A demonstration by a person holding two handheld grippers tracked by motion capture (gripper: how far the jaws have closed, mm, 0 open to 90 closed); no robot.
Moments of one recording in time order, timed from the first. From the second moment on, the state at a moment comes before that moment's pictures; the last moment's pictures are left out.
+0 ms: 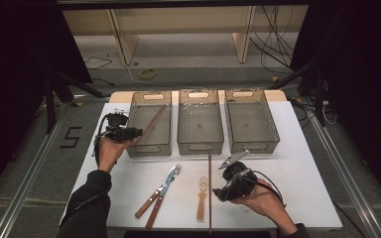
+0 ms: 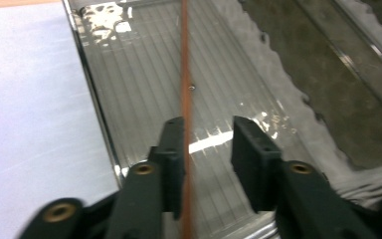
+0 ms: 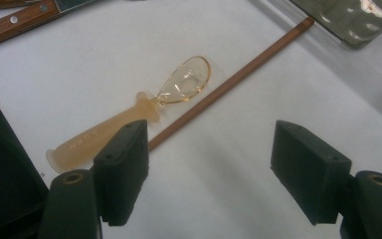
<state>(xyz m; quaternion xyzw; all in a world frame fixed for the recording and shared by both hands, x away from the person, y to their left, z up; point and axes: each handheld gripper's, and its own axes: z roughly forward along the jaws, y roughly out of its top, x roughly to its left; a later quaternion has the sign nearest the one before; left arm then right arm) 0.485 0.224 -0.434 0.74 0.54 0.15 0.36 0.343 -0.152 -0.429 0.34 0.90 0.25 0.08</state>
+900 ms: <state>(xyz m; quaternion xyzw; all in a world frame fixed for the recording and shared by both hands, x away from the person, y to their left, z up) 0.371 0.200 -0.440 0.74 0.45 0.16 0.48 0.350 -0.116 -0.457 0.35 0.92 0.18 0.07</state>
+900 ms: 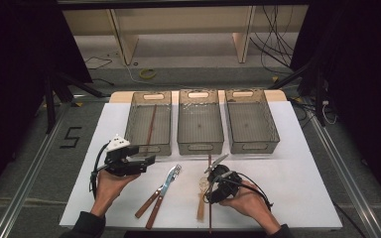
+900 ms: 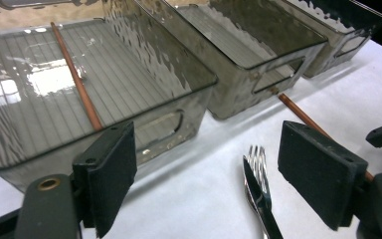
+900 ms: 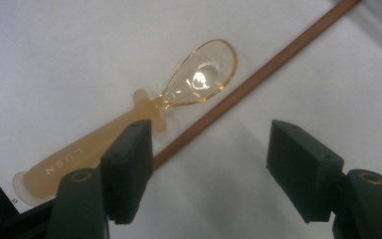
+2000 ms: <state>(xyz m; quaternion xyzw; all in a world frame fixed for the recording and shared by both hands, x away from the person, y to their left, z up) 0.359 0.202 -0.456 0.74 0.44 0.16 0.47 0.370 -0.113 -0.464 0.36 0.93 0.12 0.06</state>
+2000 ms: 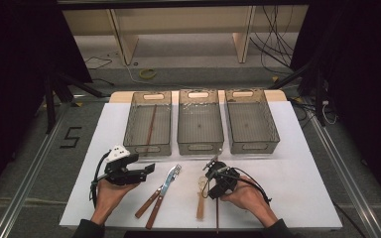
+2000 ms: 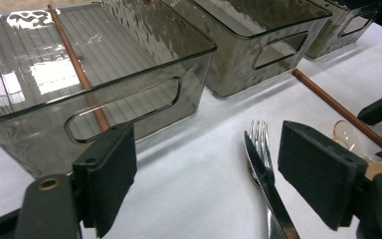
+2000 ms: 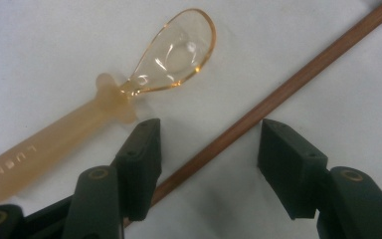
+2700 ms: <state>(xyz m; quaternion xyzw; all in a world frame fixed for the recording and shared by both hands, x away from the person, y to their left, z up) 0.358 0.200 -0.457 0.75 0.44 0.16 0.47 0.379 -0.109 -0.461 0.33 0.94 0.09 0.05</state>
